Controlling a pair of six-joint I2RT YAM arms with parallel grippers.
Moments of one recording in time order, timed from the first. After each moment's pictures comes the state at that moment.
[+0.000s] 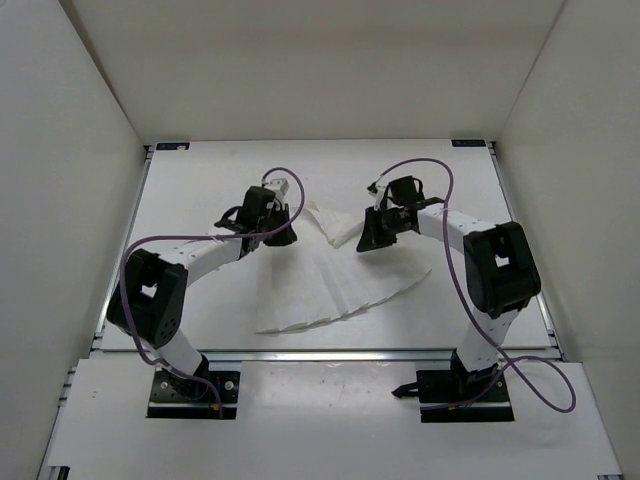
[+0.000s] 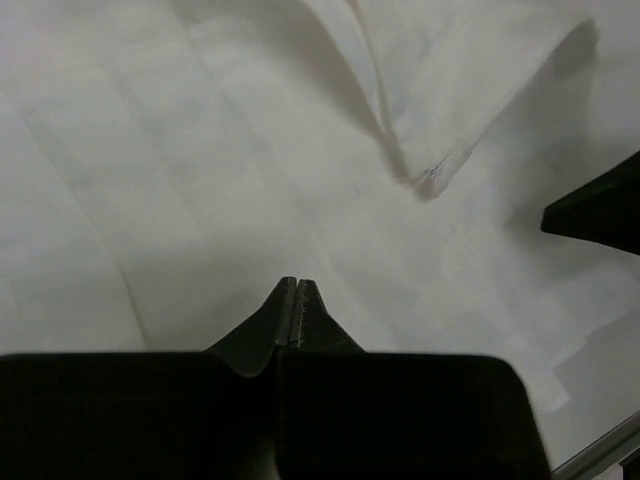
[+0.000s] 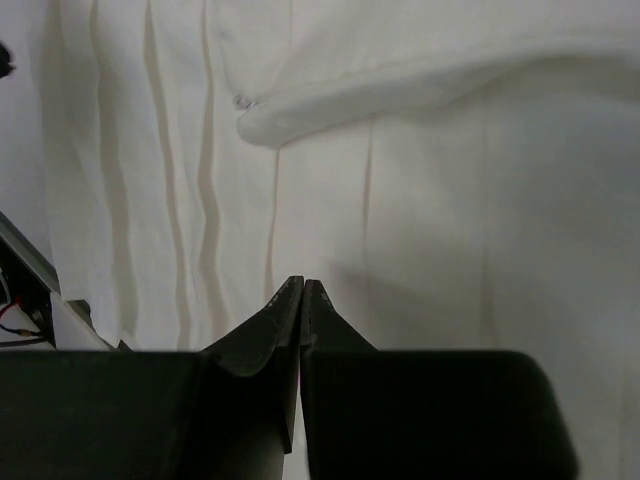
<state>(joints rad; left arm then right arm) -0.45 1.61 0.99 -0.09 0.13 -0.40 0.30 1.82 1.18 -0.37 -0.56 0.22</state>
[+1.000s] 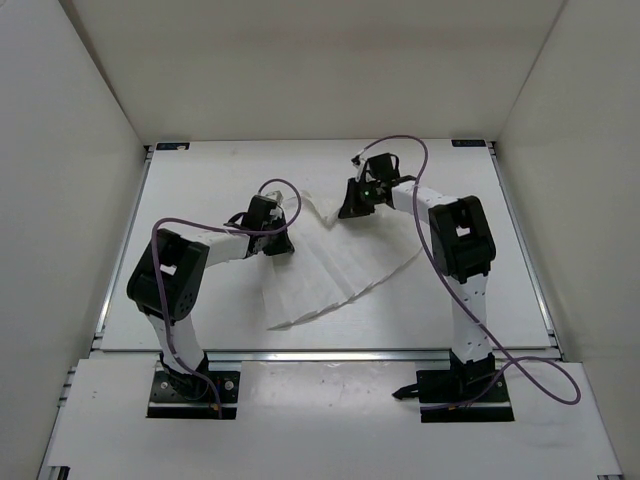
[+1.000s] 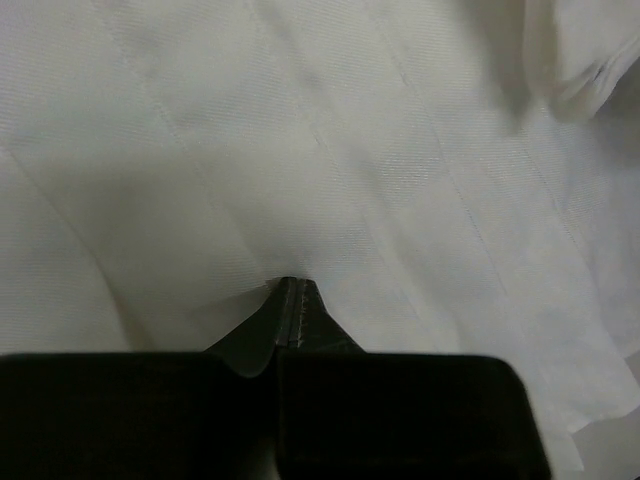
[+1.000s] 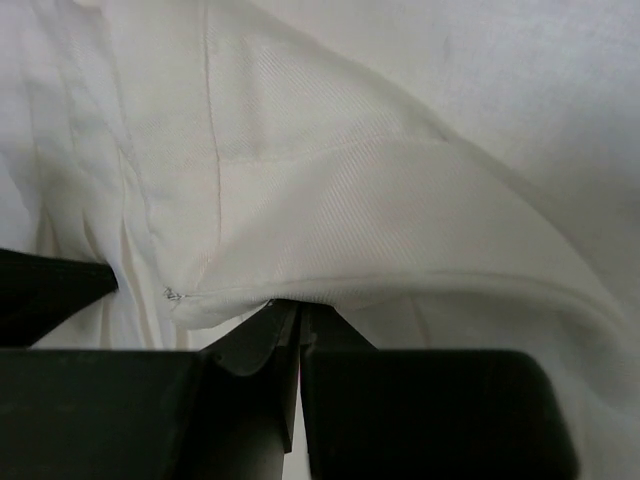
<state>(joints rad) -0.43 1.80 0.95 -0.01 0.12 -0.53 0.35 2.18 1.56 -0.26 -0.48 0.29</state>
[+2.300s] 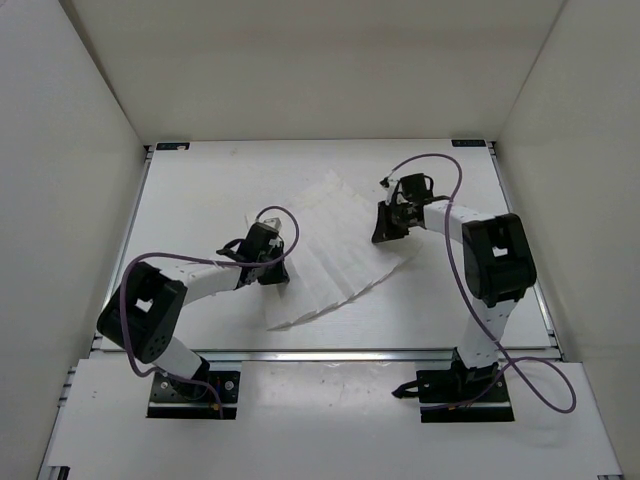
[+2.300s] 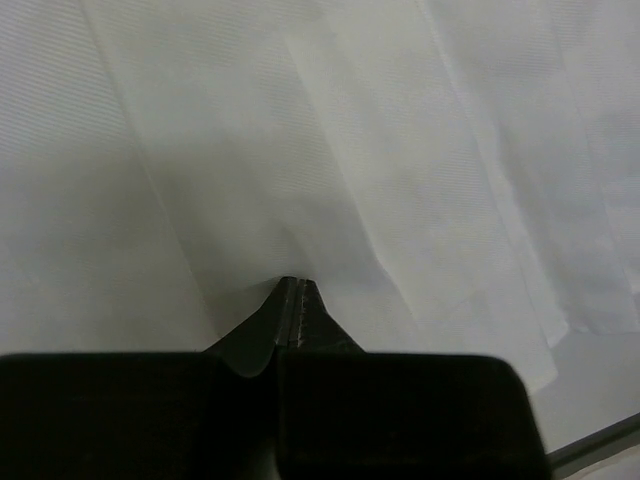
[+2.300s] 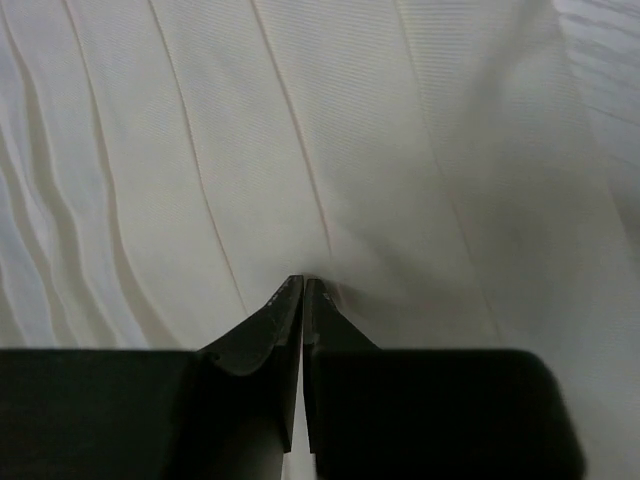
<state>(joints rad) -0.54 1.54 0.71 -0.11 0.04 -0.59 0.23 1.88 1.17 -0.27 -0.45 0.12</state>
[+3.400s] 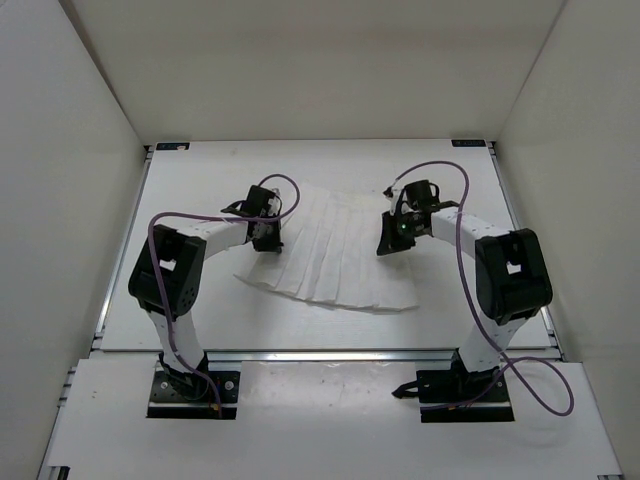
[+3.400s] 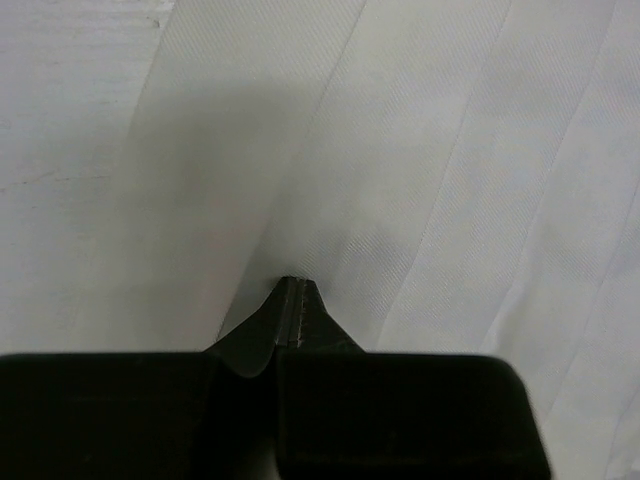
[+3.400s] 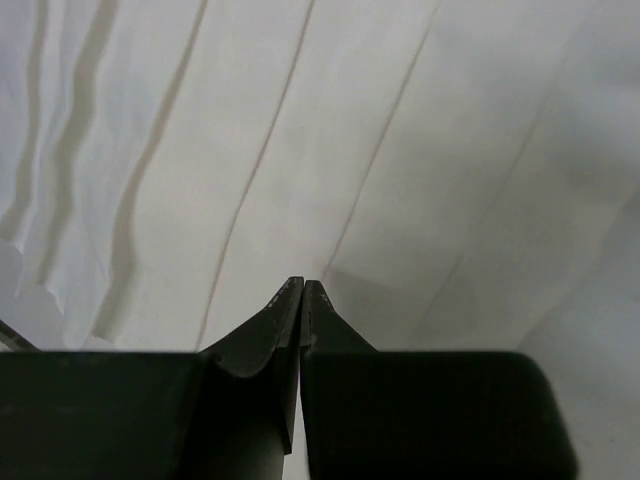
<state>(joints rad) -0.39 1.83 1.10 -0.28 0.05 -0.39 0.26 1.73 1.05 -0.42 -0.44 0.10</state>
